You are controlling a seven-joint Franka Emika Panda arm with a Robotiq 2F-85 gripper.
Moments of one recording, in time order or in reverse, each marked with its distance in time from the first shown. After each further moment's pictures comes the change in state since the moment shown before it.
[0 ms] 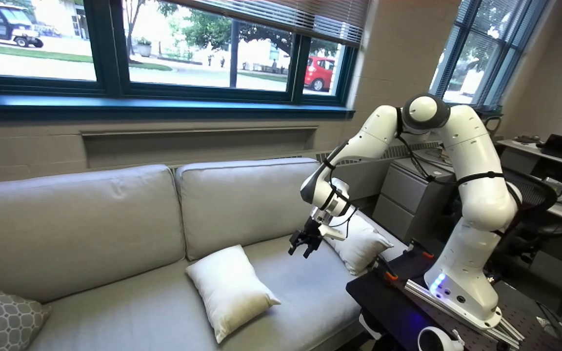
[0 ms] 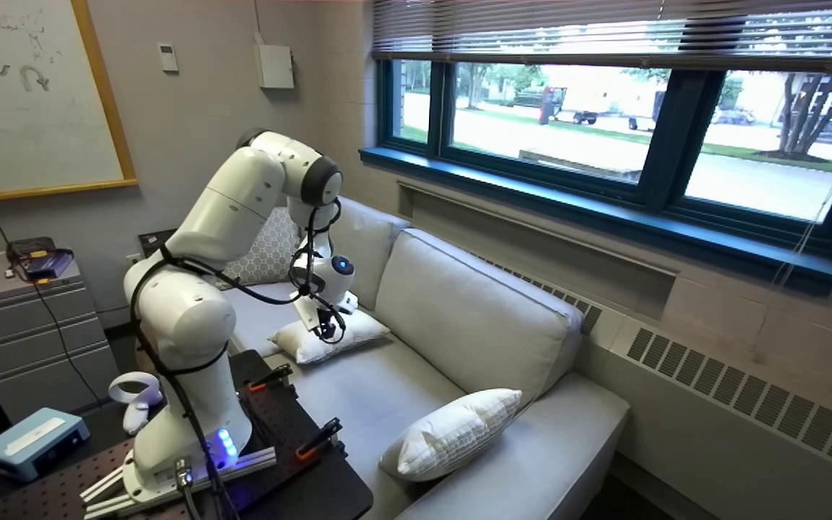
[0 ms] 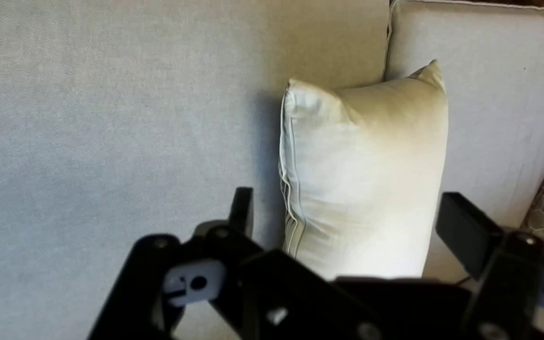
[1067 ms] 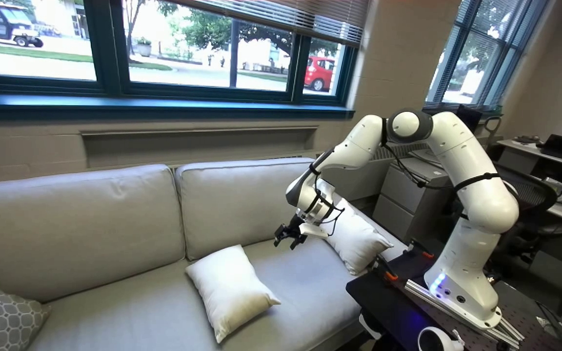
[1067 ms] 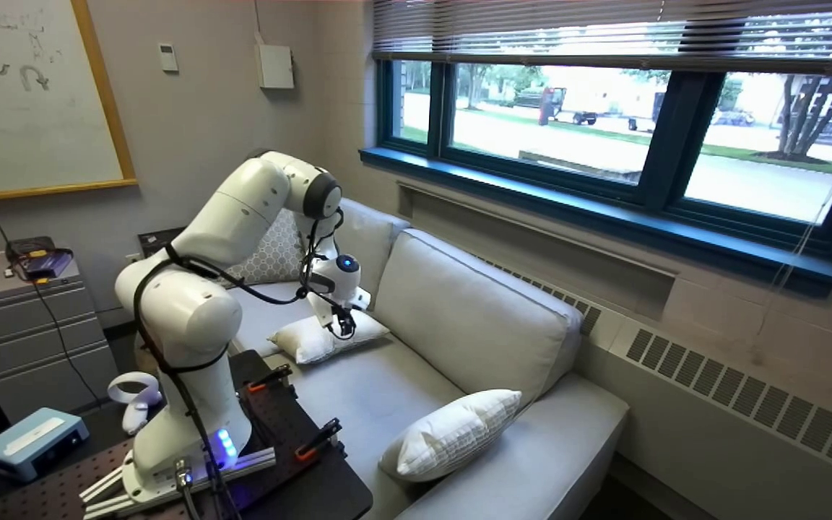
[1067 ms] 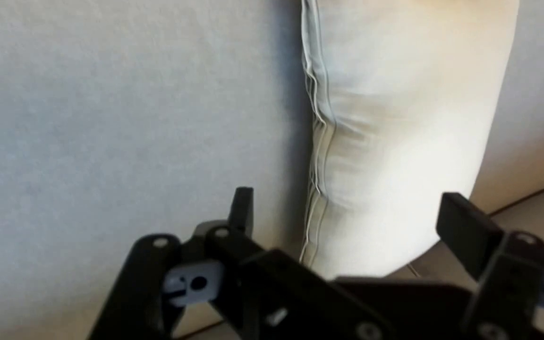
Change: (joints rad) arm 0.148 0.143 -0.132 0.242 -0.053 0.116 0.154
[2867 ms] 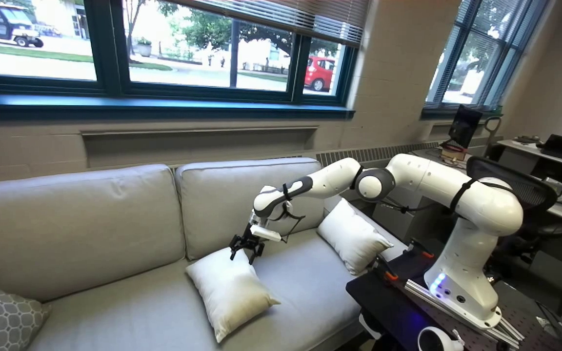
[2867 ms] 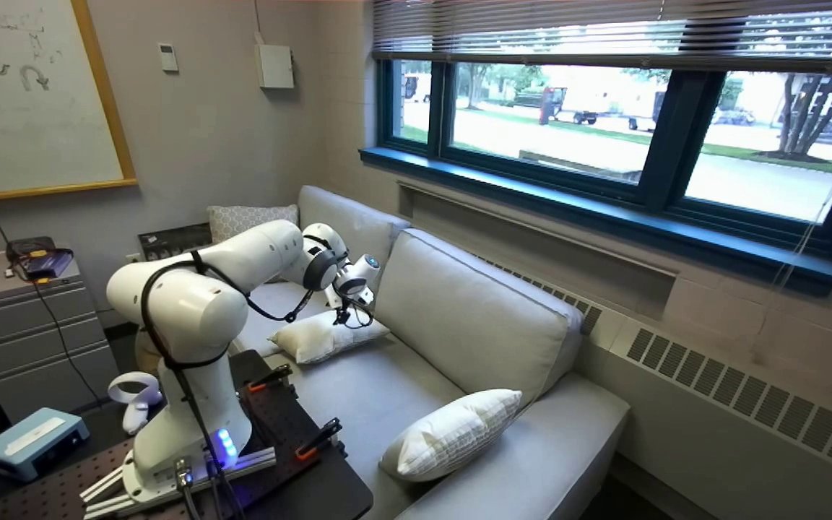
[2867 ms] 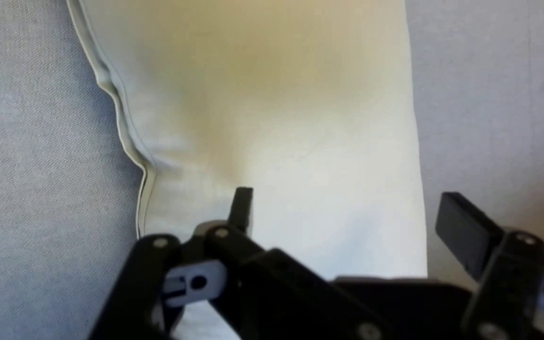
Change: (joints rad) arm 0.149 0.629 -0.077 1.077 -0.752 -0.741 0.846
